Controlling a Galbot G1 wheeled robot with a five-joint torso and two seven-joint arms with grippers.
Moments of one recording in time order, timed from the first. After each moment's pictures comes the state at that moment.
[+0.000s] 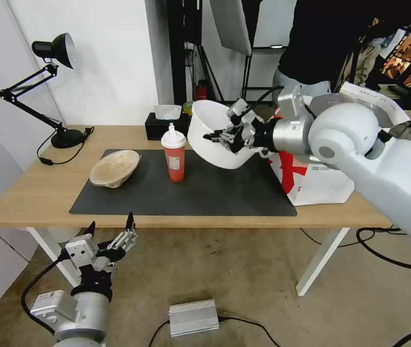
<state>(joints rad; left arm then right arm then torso) 1.78 -1.36 -0.48 -2.49 -0.38 0.15 -0.34 0.03 0.73 -0.35 1.91 1.05 -0.72 -0.23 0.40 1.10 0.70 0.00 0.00</state>
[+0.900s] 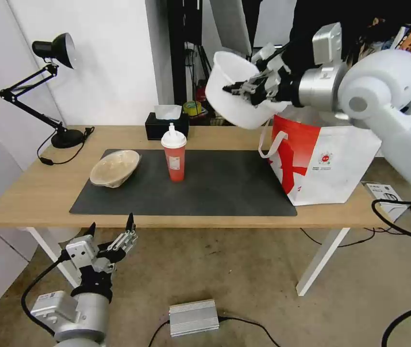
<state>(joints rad) 1.78 -1.37 -0.48 -2.49 -0.39 0.15 -0.34 0.16 0.71 -0.29 1.77 1.09 -0.72 -0.21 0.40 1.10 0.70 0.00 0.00</state>
